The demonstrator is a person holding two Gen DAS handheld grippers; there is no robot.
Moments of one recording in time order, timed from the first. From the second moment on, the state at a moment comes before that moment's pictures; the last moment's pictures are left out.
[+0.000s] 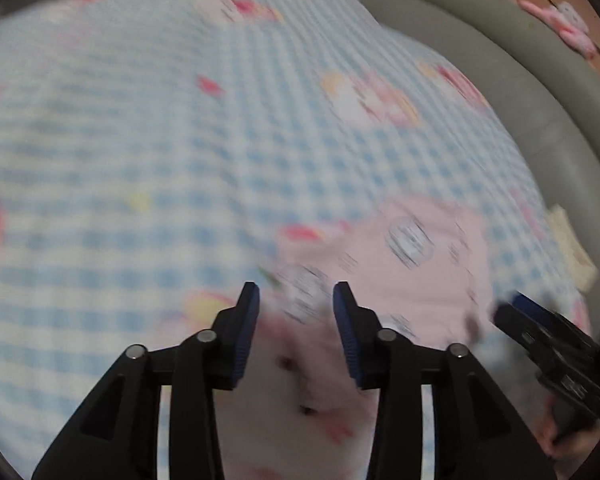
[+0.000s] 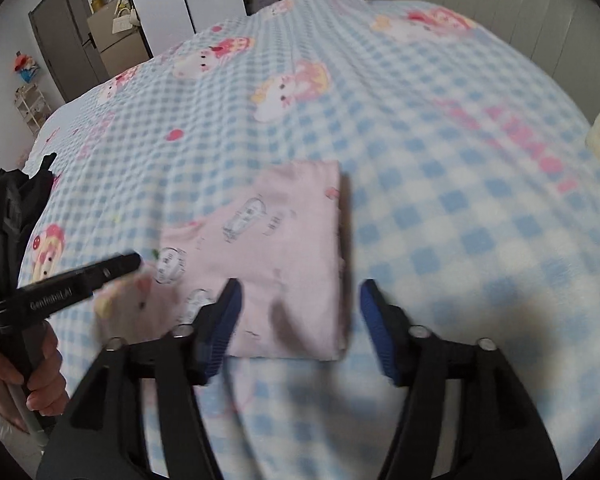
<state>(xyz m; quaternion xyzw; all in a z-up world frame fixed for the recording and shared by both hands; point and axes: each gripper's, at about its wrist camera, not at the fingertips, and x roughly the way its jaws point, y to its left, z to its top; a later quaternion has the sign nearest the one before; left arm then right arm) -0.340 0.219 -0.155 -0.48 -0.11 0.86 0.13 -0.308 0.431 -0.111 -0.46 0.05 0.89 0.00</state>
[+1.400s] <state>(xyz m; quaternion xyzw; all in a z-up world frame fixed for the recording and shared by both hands) 0.017 -0.021 -0.035 -0.41 -0.03 0.91 0.00 0.001 0.188 -0.030 -0.40 0.02 0.91 -0.07</state>
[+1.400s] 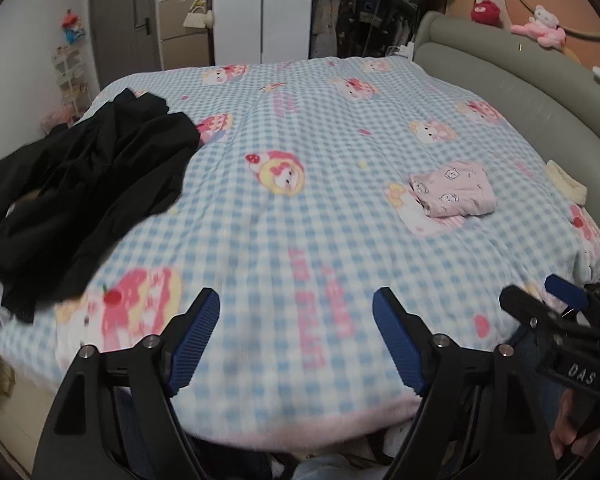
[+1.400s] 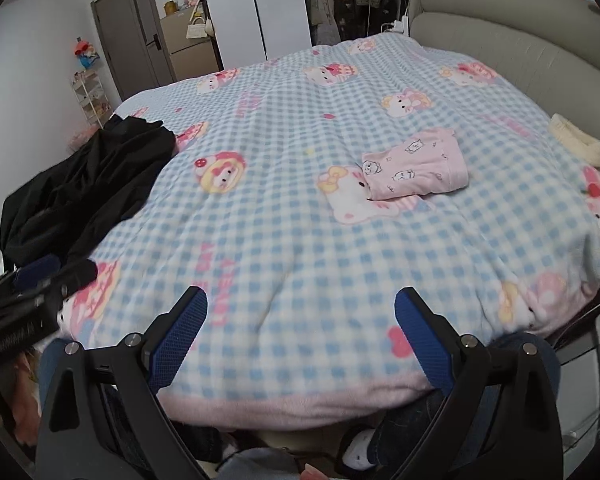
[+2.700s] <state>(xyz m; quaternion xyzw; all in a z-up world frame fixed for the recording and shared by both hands) 0.034 -0.019 -0.054 -0.42 -0.04 0.91 -0.02 0.010 0.182 -0.057 -0.42 0.01 0.90 -0.09</state>
